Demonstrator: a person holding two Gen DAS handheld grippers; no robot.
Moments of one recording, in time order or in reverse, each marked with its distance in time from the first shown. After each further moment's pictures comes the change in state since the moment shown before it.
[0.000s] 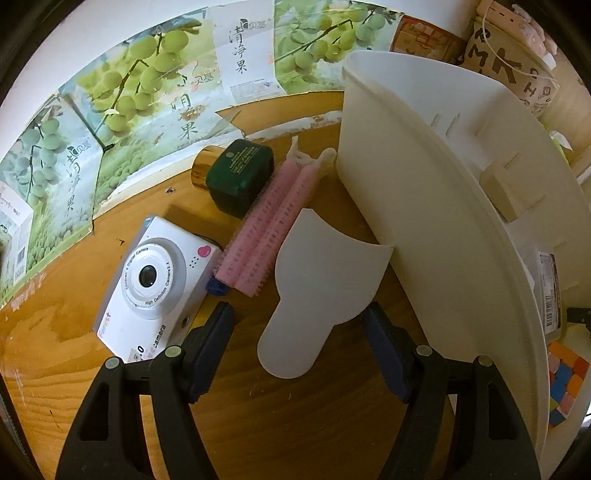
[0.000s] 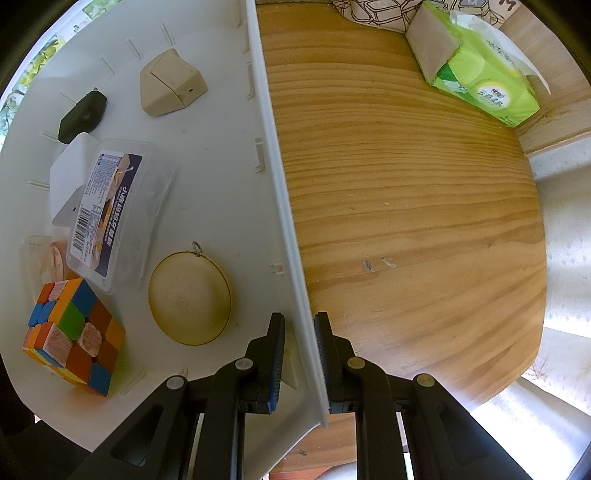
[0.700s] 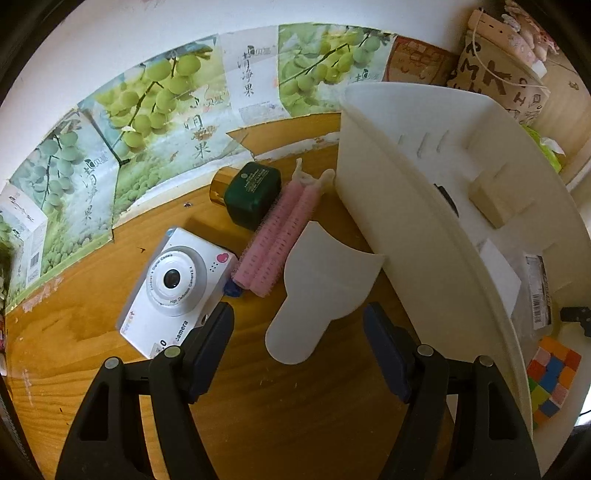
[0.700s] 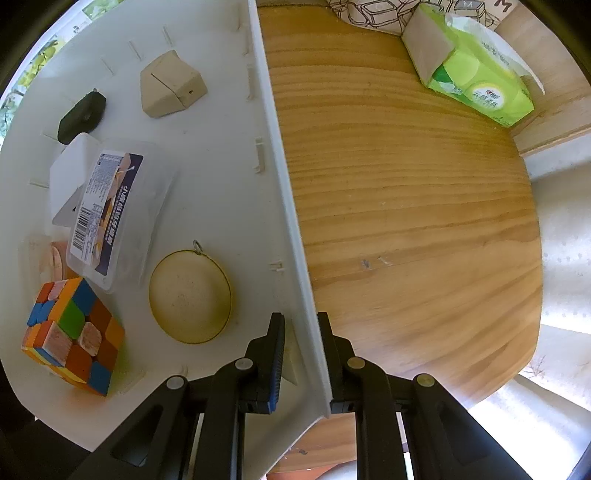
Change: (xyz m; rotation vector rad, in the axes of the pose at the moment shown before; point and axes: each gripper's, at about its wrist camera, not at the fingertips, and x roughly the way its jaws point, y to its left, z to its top) left arm -0.025 0.004 -0.006 0.007 -0.034 0.006; right arm -0.005 0.004 -0.001 -0.003 -0.006 -0.010
